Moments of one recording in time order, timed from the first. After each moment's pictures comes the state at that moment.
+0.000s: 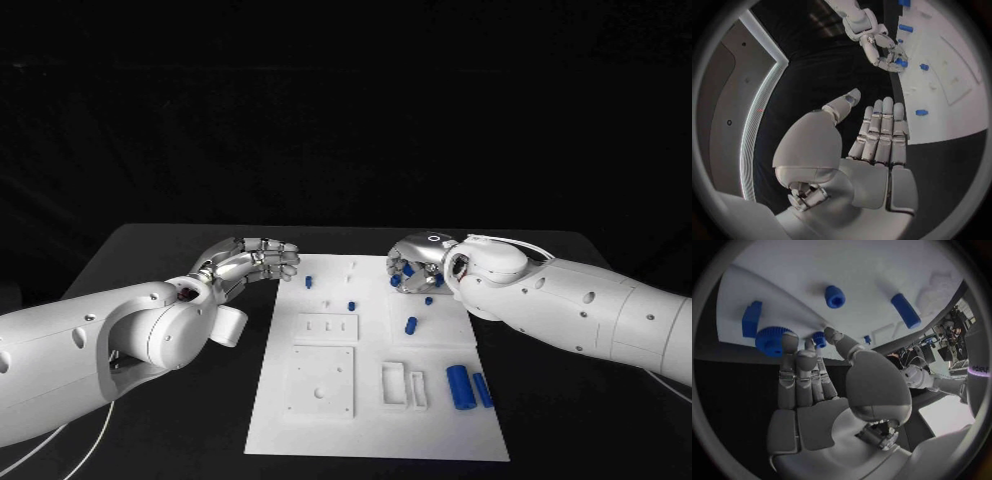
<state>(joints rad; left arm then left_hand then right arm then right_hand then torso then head) 1.38 -0.88 -0.17 1.55 -0.01 -0.29 0.29 1.18 -0.12 0.55 -0.24 0.08 0.77 0.18 0.39 0.41 1.09 0.14 0.16 0.07 0.90 0.12 0.50 0.46 0.05 0.72 0.02 0.38 1.31 1.32 -0.63 -0.06 1.16 -1.66 -0.17 0.00 1.17 -0.14 0.55 -0.29 0.21 0.88 0.17 0.37 0.37 1.19 0.10 0.07 0.08 1.32 -0.01 1.14 0.77 0.22 1.31 0.00 0.53 1.31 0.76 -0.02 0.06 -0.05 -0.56</state>
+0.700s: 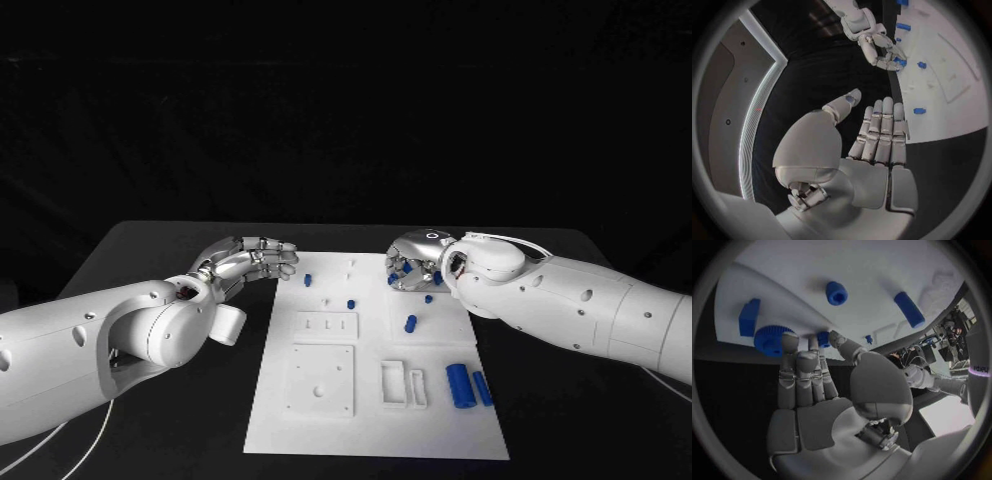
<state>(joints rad) 1.38 -0.88 -0.17 1.54 -0.01 -0.29 0.28 1.17 -0.12 0.56 -0.26 0.10 0.77 0.18 0.38 0.41 1.09 0.15 0.15 0.07 0.90 0.12 0.50 0.46 0.05 0.72 0.02 0.38 1.31 1.33 -0.62 -0.06 1.16 -1.66 -0.17 -0.01 1.10 -0.11 0.69 -0.24 0.05 0.96 0.13 0.39 0.39 1.29 0.06 0.11 0.15 1.32 -0.05 1.17 0.74 0.22 1.33 0.01 0.54 1.31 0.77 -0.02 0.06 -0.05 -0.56</state>
